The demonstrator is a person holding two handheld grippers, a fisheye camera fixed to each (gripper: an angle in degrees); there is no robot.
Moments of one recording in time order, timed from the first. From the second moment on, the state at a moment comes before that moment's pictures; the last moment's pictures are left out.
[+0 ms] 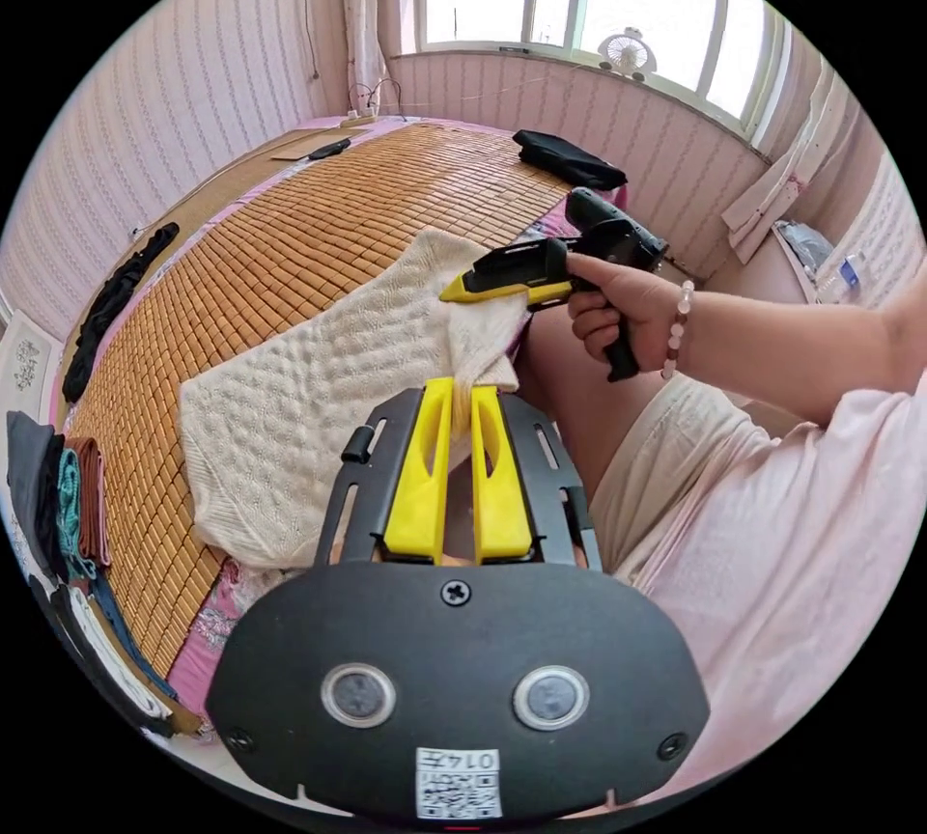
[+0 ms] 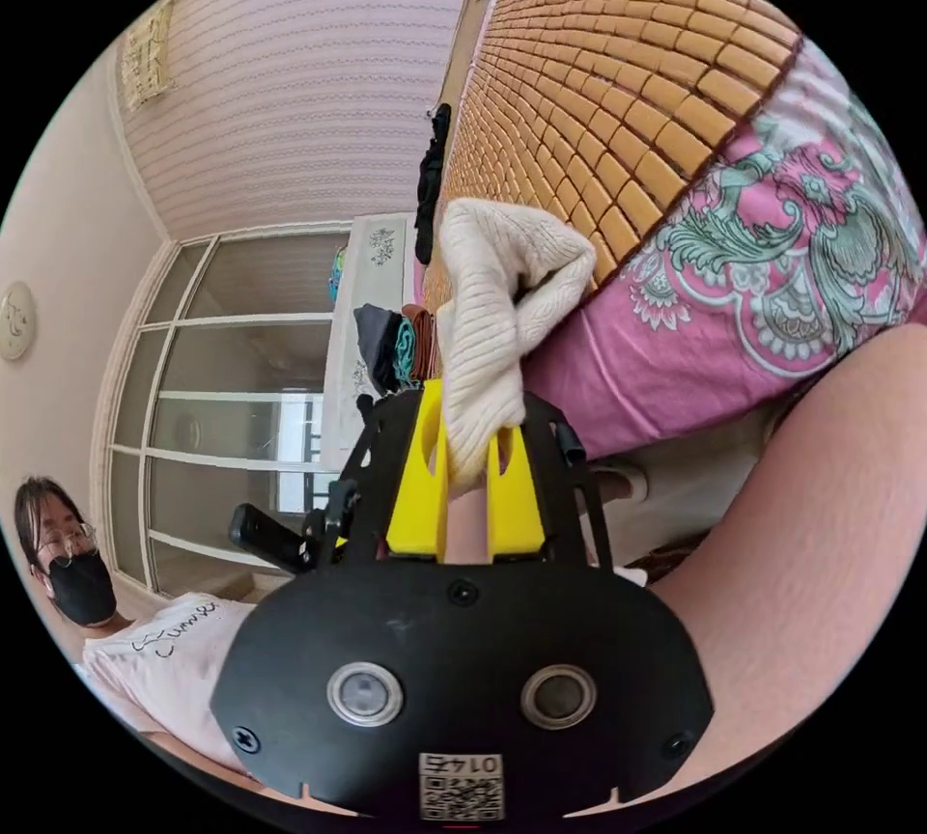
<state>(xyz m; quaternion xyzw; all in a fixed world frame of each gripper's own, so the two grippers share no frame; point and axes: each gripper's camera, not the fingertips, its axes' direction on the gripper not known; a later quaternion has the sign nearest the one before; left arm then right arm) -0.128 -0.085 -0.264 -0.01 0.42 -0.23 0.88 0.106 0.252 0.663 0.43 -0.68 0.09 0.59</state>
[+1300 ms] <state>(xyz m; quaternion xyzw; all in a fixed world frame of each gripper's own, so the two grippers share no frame) -0.149 0.052 -0.098 -0.19 0.43 -0.57 0.67 -0.067 0.138 0.338 0.33 -0.08 -0.22 0.91</state>
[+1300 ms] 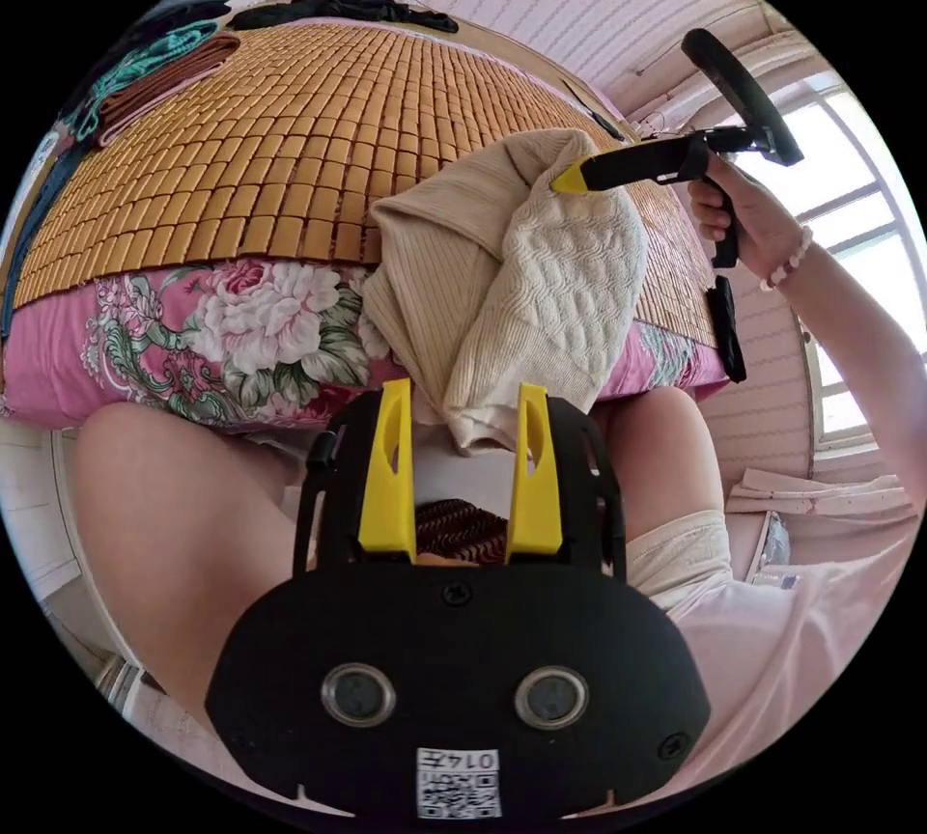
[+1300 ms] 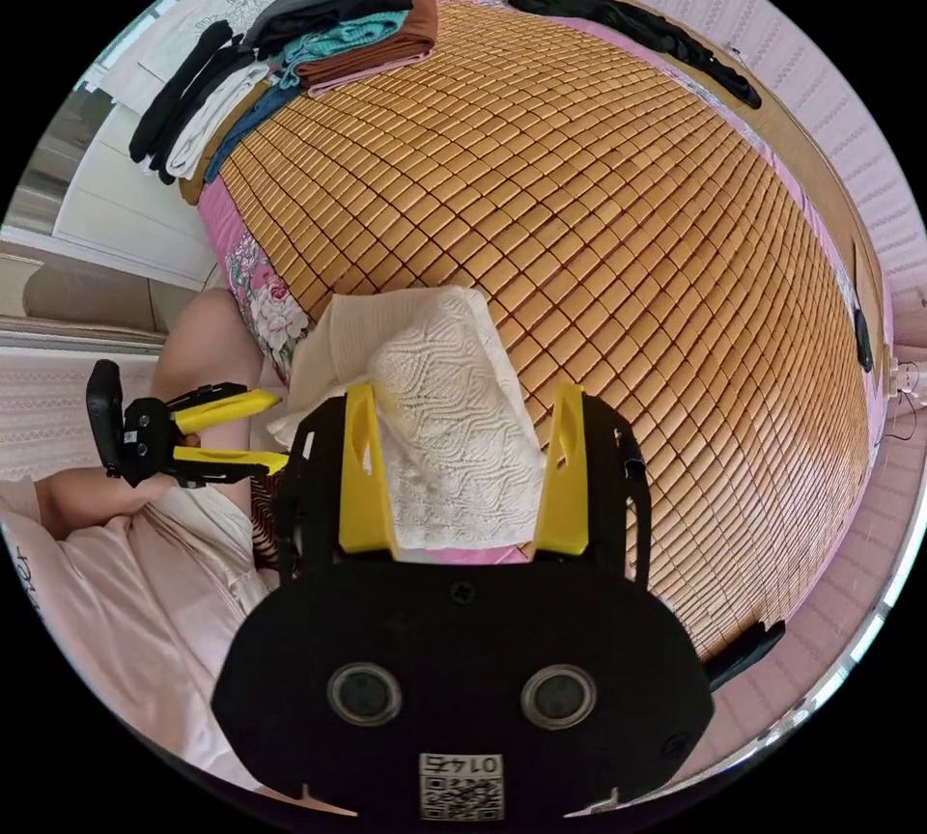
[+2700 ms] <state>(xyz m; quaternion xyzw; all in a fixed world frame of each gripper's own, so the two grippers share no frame) -0.165 -0.587 -0.116 0.19 0.57 -0.15 0.78 0.416 0.613 0.623 0.51 -0.20 0.19 0.81</state>
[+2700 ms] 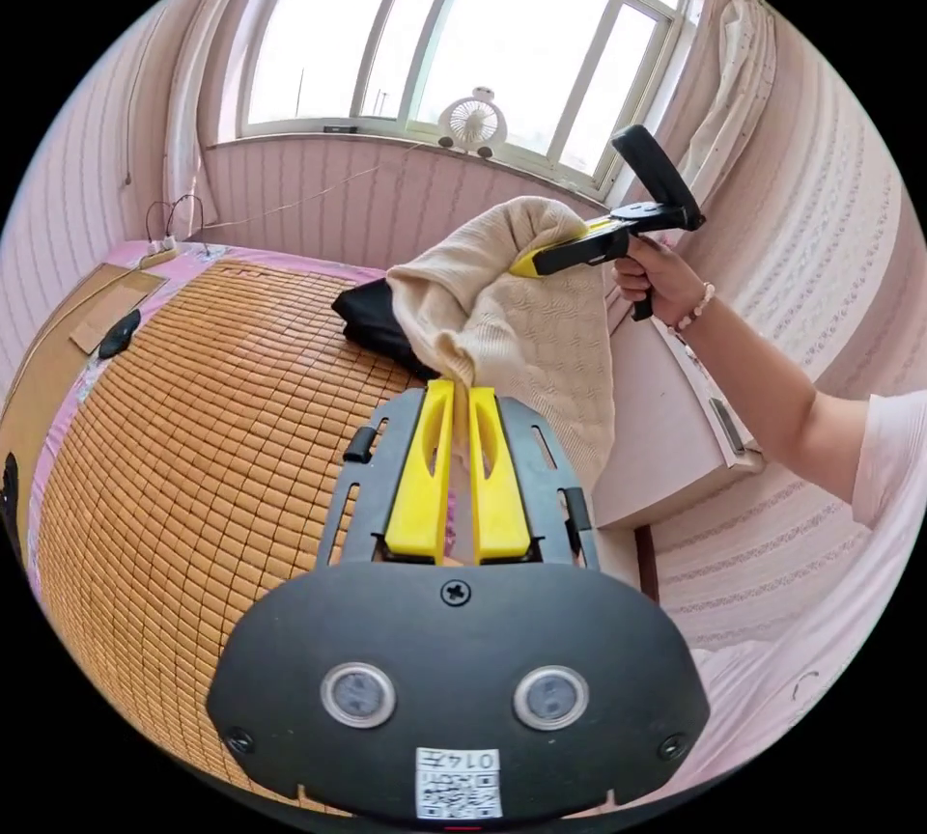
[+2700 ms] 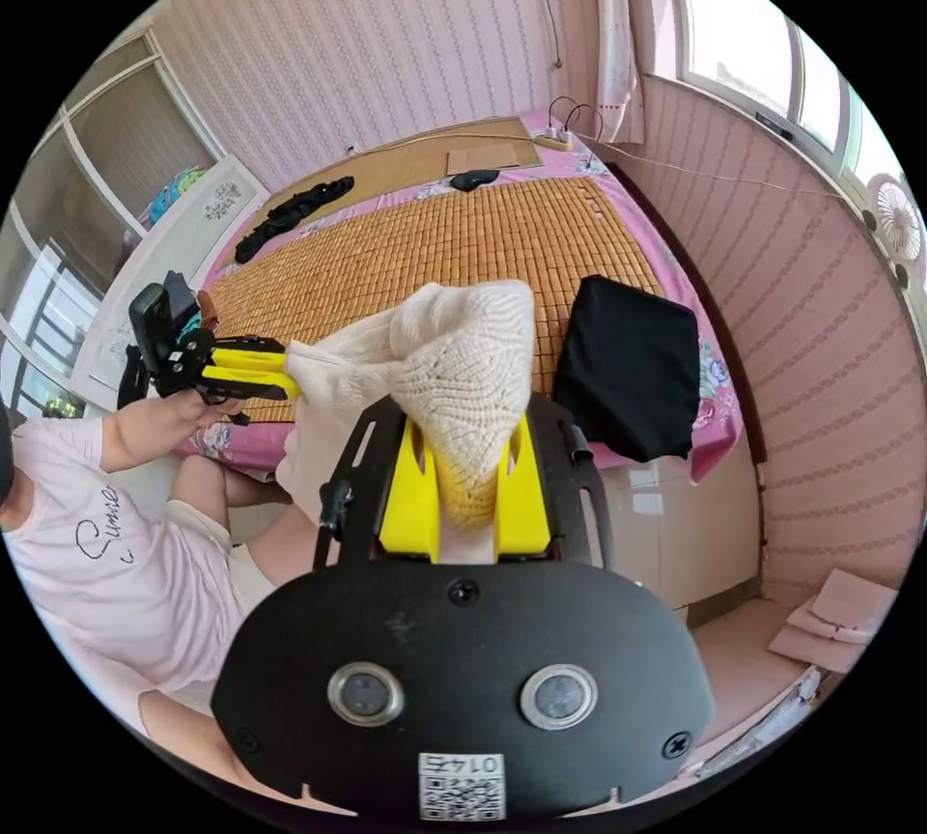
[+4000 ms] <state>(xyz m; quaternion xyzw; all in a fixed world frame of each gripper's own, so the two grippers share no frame) -0.114 -0.603 -0.173 0.01 0.36 -0.09 0.93 0.260 0.634 0.771 0.53 -0.22 0.32 0.76</state>
